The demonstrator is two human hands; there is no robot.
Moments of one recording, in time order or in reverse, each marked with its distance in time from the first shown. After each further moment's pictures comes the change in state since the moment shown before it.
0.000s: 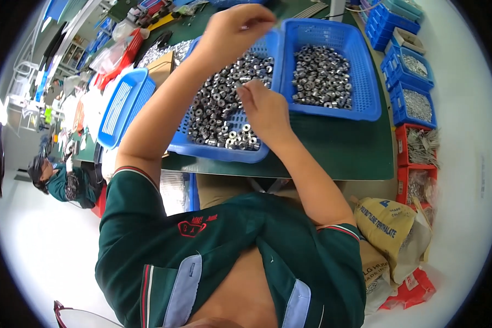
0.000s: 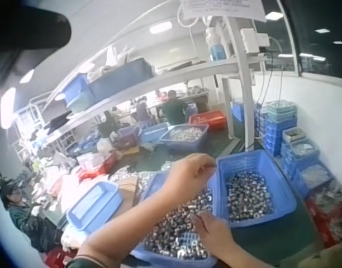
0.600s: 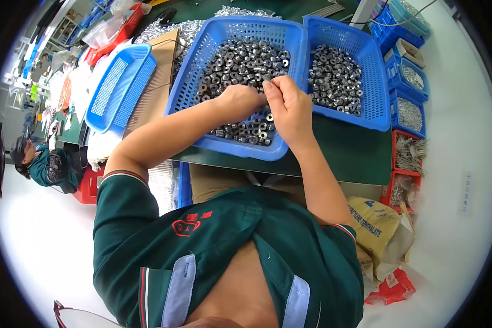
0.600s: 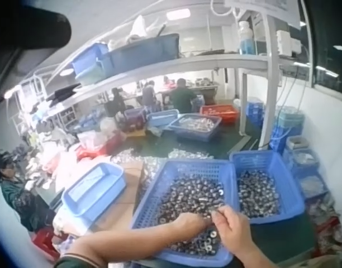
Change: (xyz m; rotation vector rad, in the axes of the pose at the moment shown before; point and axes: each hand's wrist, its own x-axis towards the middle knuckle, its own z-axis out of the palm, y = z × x) left_hand -0.146 -0.039 0.033 0.313 -0.799 -0.243; right_hand -0.002 -0.009 -0.003 0.063 -0.047 0.058
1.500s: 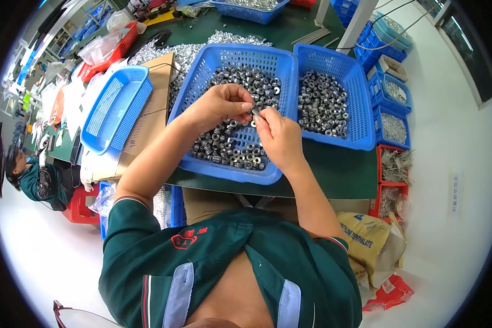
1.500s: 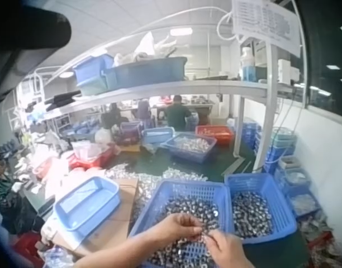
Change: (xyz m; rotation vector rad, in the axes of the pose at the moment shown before) left_hand -0.018 -0.022 -0.052 -1.670 0.146 -0.069; right_hand 0.003 -0.003 0.002 -0.200 -0.122 -0.039
